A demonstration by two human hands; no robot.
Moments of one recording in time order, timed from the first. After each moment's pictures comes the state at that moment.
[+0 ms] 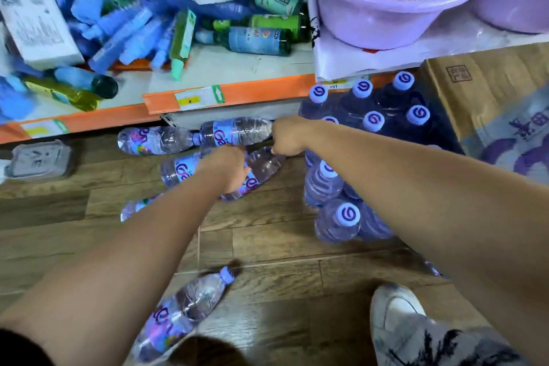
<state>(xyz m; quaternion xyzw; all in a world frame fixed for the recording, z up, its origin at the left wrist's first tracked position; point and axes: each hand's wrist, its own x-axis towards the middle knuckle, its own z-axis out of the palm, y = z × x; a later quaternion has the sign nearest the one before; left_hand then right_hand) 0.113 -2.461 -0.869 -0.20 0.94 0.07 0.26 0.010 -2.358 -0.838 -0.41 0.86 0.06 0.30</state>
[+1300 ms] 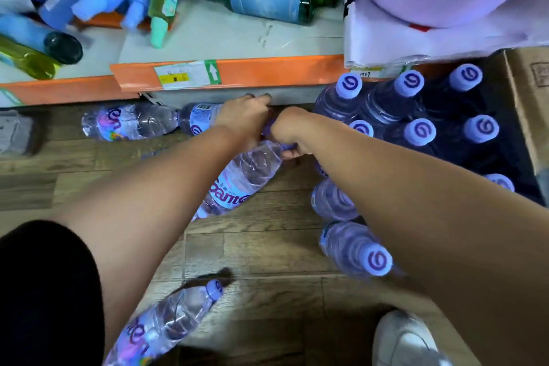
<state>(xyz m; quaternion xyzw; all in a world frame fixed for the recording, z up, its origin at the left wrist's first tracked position) 0.024 -2.493 -0.921 -0.07 0.98 0.01 0.18 -0.020 -2.402 -0.903 -0.05 0.81 -0.26 0.53</state>
